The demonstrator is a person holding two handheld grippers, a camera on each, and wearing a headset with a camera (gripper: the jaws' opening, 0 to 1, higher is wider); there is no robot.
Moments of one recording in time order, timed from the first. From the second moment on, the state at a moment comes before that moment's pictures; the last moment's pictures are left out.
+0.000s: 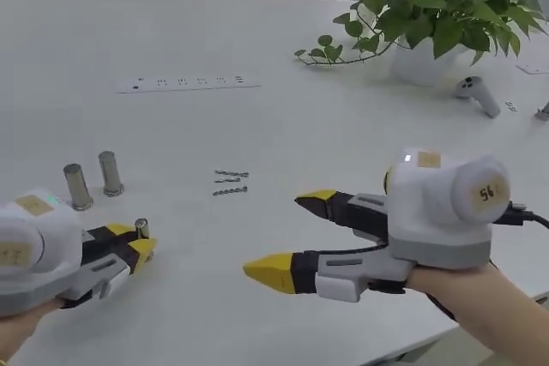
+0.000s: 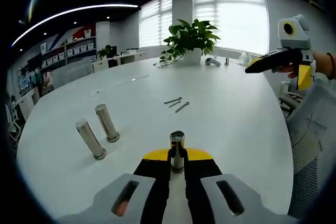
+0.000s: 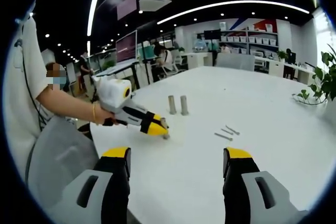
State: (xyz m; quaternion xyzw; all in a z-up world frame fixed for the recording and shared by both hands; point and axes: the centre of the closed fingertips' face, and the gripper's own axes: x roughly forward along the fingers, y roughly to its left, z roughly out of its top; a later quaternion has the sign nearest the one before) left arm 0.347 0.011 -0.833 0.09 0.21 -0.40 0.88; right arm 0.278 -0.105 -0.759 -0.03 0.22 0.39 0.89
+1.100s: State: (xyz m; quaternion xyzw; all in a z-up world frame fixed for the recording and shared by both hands) left arm 0.330 0.027 -0.801 0.06 0.20 -0.38 0.90; right arm 0.314 -0.126 -0.758 -0.04 0.25 0.38 0.89
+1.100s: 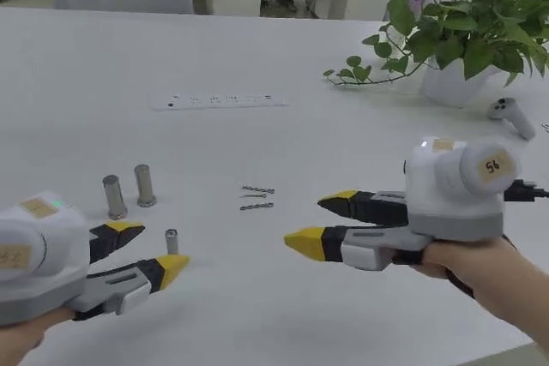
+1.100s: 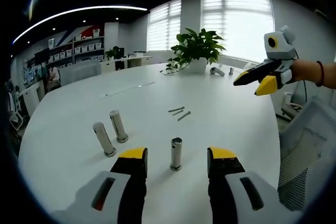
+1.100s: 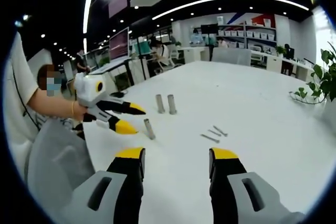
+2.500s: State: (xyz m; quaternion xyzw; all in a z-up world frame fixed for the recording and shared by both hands) left arm 0.305 0.026 -0.784 0.06 0.19 -0.36 0.91; right arm 0.396 -0.087 -0.816 -0.13 0.31 0.47 0.81
